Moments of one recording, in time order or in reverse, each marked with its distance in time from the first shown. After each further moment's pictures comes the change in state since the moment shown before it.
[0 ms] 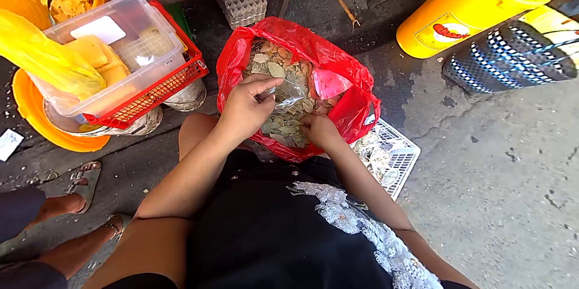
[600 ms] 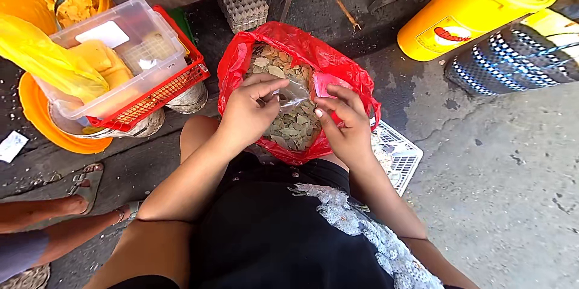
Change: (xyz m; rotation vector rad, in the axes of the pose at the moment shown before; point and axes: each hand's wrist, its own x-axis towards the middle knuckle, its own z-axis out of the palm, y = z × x) left_hand 0.005 0.013 -0.001 0.020 0.045 0.055; right_hand -0.052 -0.024 -0.038 0.301 0.708 -0.619
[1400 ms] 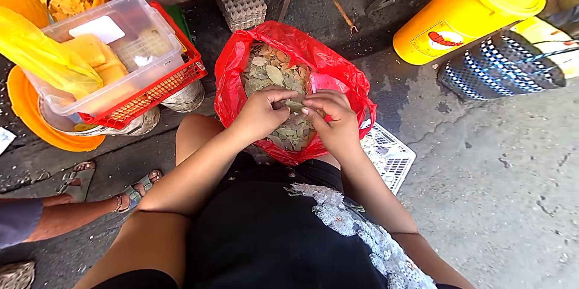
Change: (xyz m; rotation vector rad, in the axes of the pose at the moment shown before) left_hand 0.002 -0.011 0.025 -0.132 -0.243 -0.129; right_hand 0.006 0.002 0.011 -0.003 -0.060 0.025
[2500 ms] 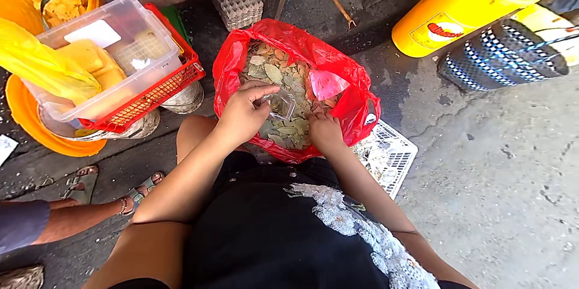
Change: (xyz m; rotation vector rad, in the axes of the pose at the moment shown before) left_hand -0.012 -0.010 -0.020 0.183 0.153 0.058; right_hand -0.016 0.057 0.034 -0.645 -0.697 0.573
